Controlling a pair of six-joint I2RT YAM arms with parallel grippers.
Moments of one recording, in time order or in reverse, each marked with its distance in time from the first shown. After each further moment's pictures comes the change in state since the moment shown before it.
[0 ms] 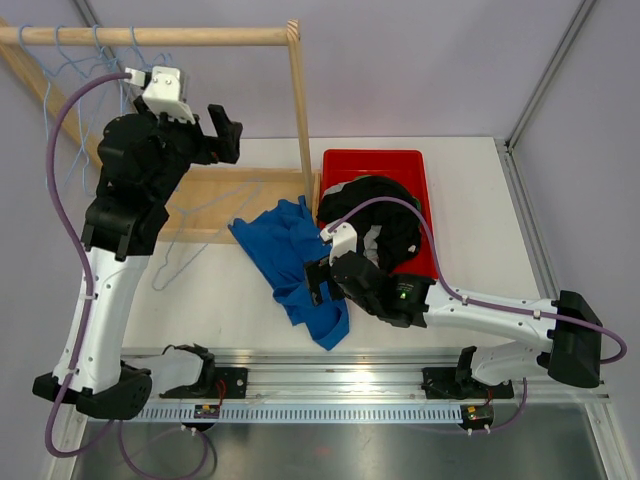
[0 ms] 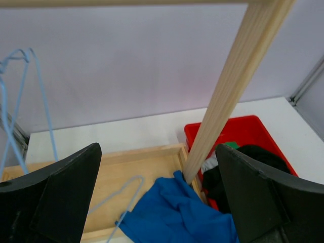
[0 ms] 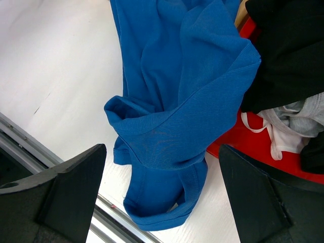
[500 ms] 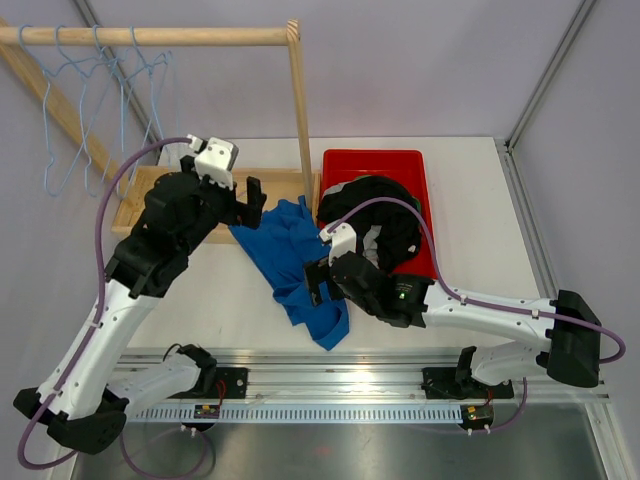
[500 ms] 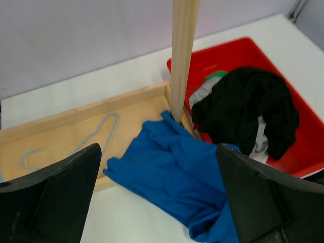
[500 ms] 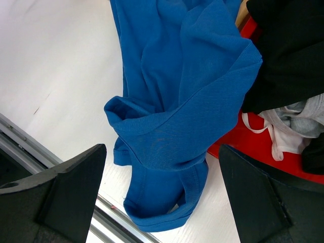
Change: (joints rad) left arm -0.238 -0.208 -0.386 -0.031 -0.116 0.071; right arm 0.000 0.007 -0.001 0.006 0.000 0.001
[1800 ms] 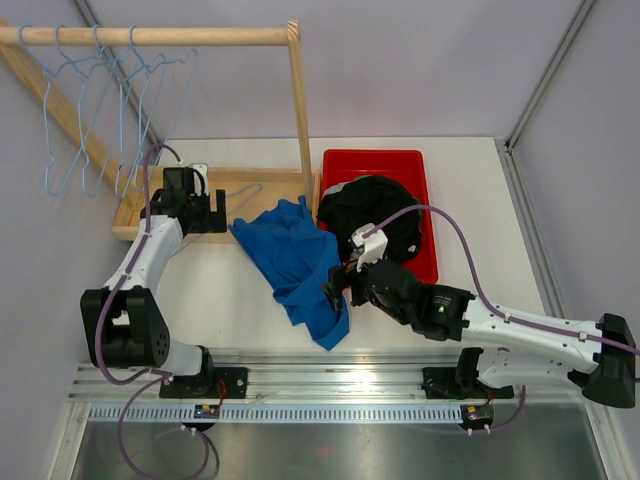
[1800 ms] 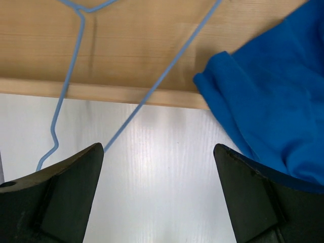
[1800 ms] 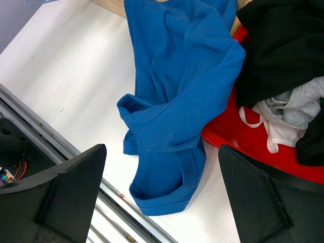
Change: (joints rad) left arm 0.526 0.422 -0.275 0.026 0.106 0.021; right arm -0.002 -0.246 -0.146 0.030 -0.034 0.004
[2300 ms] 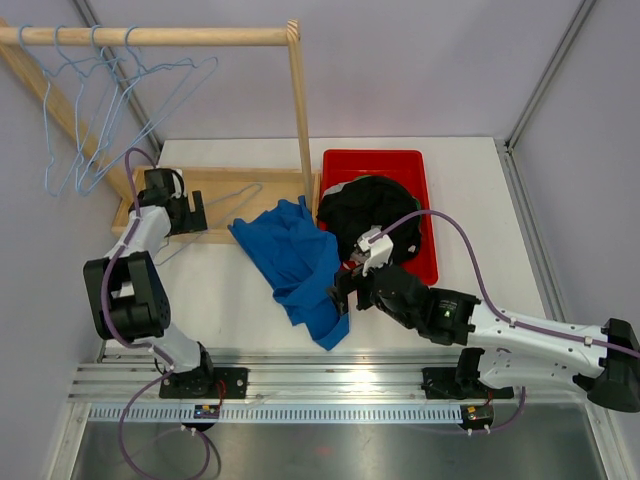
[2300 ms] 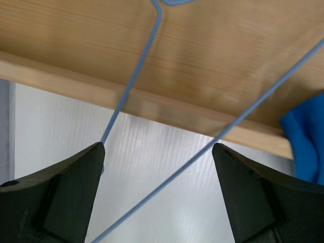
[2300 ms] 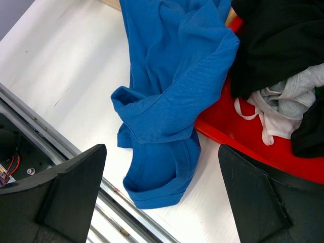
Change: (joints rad) left arm 0.179 0.175 0.018 0.087 -0.019 -0.012; right arm 0.000 -0.061 -0.058 0.000 0.000 -0.002
